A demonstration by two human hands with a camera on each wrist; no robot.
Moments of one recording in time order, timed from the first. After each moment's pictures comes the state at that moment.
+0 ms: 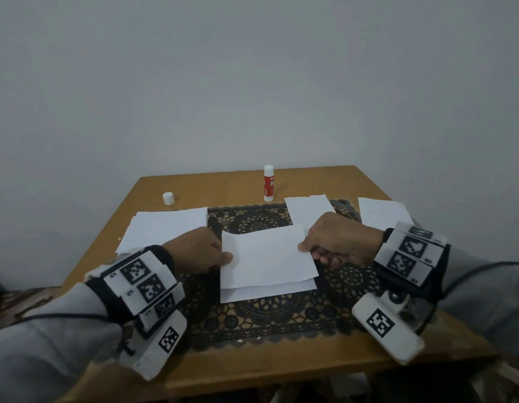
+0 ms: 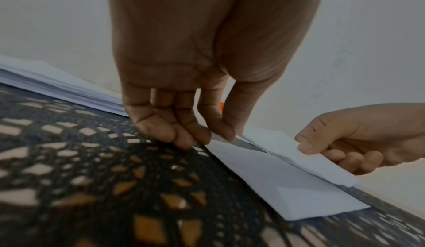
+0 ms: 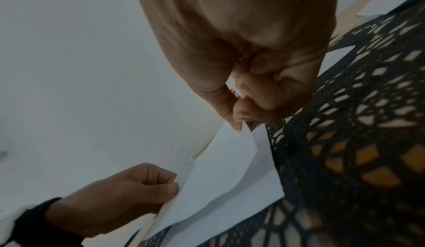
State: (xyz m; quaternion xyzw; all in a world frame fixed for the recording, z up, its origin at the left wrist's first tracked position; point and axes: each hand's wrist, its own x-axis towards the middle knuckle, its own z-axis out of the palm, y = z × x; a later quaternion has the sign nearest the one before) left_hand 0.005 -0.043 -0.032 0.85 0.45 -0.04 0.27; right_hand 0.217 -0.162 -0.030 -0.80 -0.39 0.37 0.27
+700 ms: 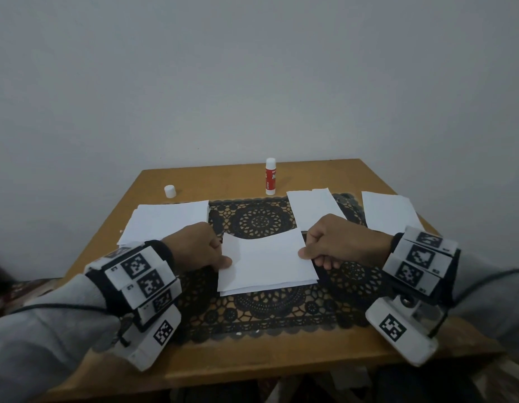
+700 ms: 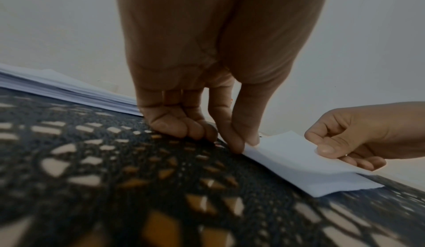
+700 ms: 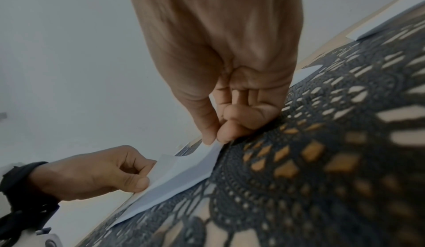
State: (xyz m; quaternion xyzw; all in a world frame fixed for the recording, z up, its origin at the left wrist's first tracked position) left_hand 0.003 -0.042 -0.038 0.86 0.44 -0.05 0.25; right_hand 0.228 -0.170 -0.046 -0.76 -0.52 0.33 0.21
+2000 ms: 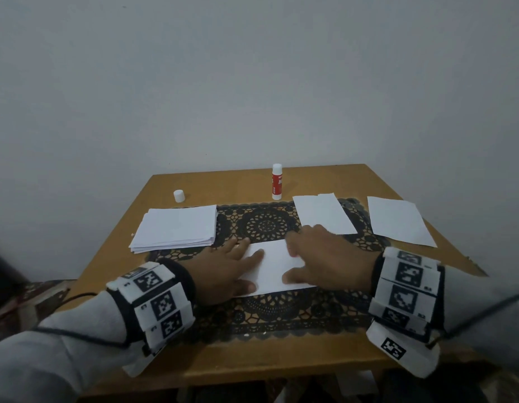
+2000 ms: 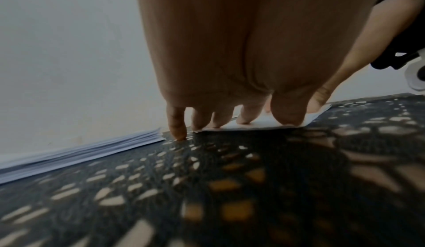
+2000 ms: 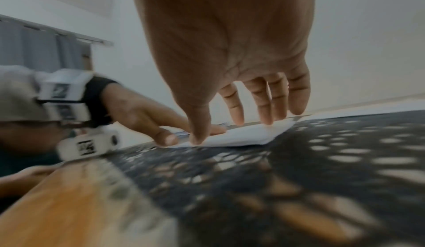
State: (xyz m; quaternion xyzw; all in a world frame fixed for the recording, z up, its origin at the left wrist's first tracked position) left_hand 0.003 -0.066 -0.051 0.94 0.24 -0.24 0.02; right_hand 0.182 -0.173 -0.040 -0.73 -0.68 0.08 0.00
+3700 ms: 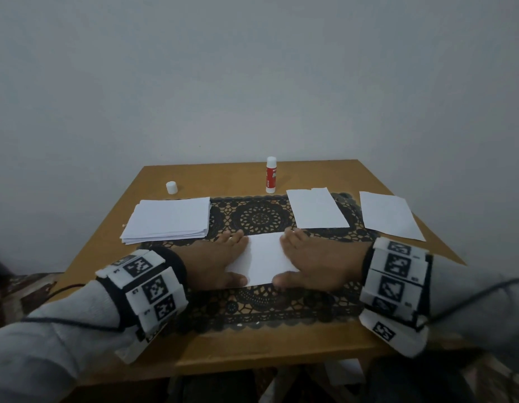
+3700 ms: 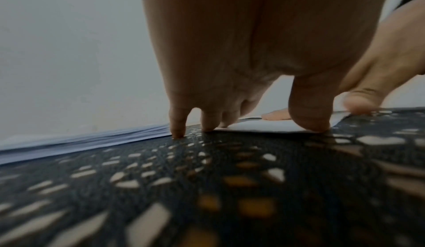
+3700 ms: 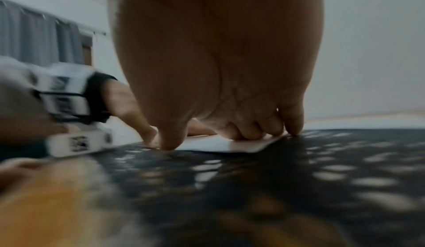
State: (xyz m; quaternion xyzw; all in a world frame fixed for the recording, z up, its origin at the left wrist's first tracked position) left_hand 0.004 -0.065 -0.044 0.92 0.29 -0.23 0.10; right_hand 0.176 -0.178 -0.037 -0.69 -0.67 0.17 -0.20
